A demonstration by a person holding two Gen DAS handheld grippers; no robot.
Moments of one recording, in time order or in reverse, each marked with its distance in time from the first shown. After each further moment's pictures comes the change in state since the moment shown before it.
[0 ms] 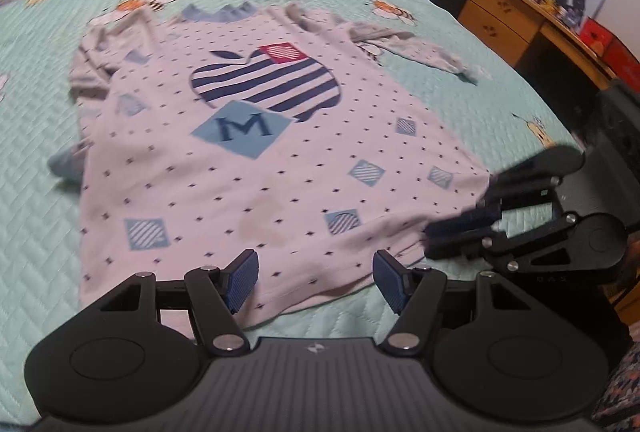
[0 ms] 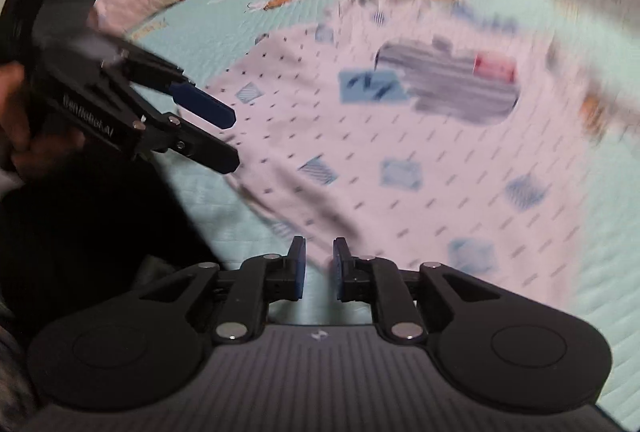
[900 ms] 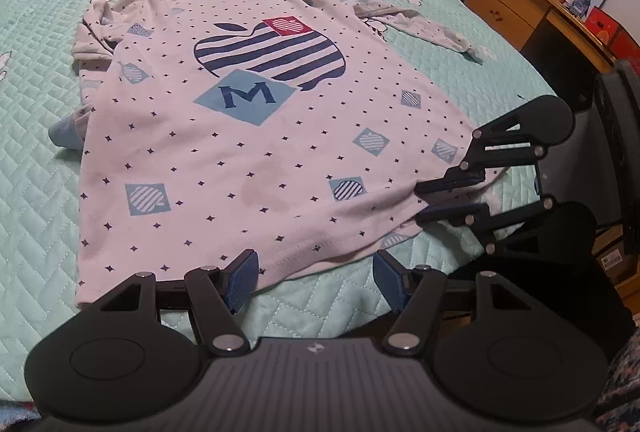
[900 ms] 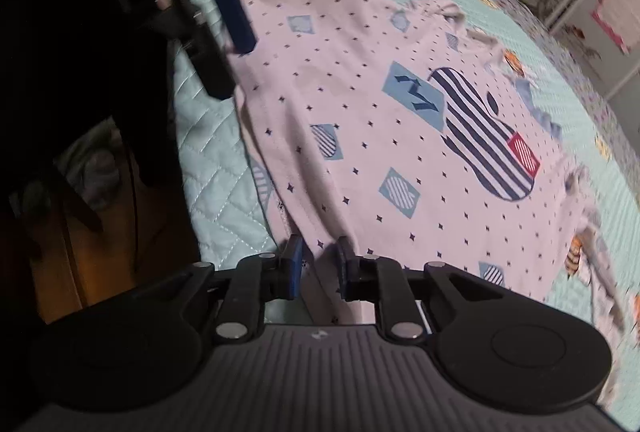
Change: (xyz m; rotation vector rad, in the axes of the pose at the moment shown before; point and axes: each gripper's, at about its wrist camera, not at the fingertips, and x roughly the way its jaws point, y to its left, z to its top) left arm 0.000 0.004 -0.014 -0.027 0.053 0.010; right arm 0.025 0.013 -0.002 -0.458 0.110 -0.068
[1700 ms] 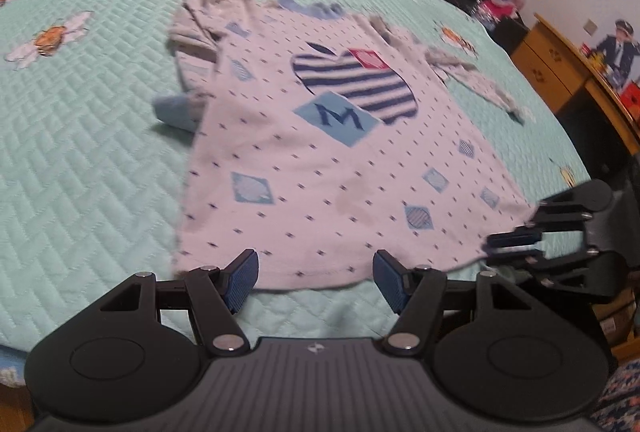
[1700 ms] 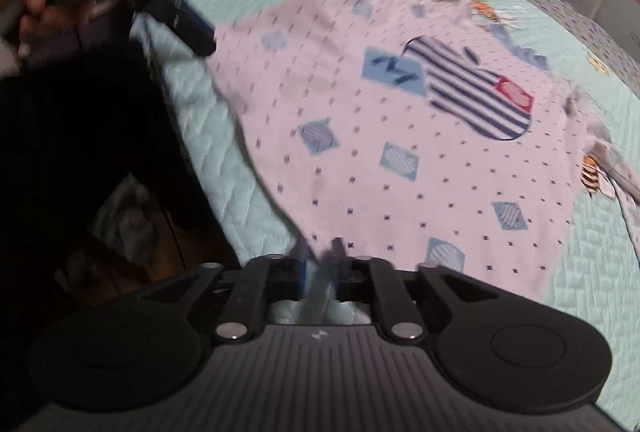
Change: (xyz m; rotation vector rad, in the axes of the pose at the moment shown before) left arm -0.039 0.062 -0.008 -0.226 -0.091 0.059; right arm -0.030 -0.019 -0.009 0.308 -0.040 0.096
